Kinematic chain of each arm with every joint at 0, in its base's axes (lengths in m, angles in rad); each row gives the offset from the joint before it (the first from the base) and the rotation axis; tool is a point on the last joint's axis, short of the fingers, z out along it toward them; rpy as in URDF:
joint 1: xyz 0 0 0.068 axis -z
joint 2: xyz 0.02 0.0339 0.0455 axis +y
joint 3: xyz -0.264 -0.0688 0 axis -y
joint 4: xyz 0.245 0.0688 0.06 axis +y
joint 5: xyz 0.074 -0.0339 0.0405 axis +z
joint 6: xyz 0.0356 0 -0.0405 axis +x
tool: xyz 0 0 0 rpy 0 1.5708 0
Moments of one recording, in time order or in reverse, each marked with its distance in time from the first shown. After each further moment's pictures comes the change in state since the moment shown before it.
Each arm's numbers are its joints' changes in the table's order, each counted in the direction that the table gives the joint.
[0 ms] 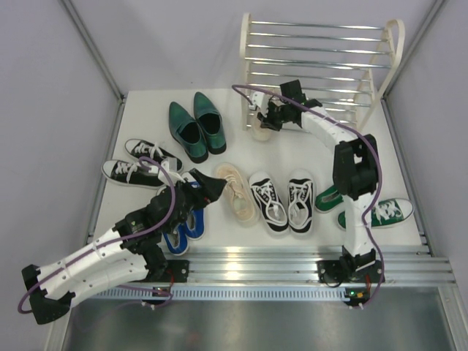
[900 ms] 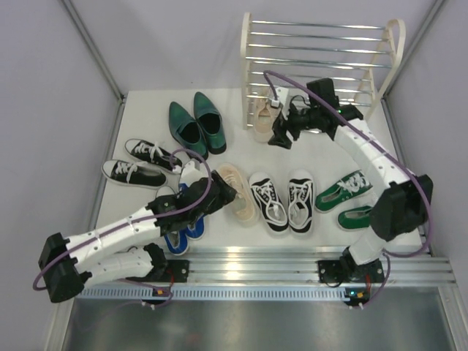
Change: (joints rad) left arm -0.007 0.326 0.072 0.108 -0.058 -0.182; right arm 0.003 -0.445 -0.215 0.156 0.127 0.159
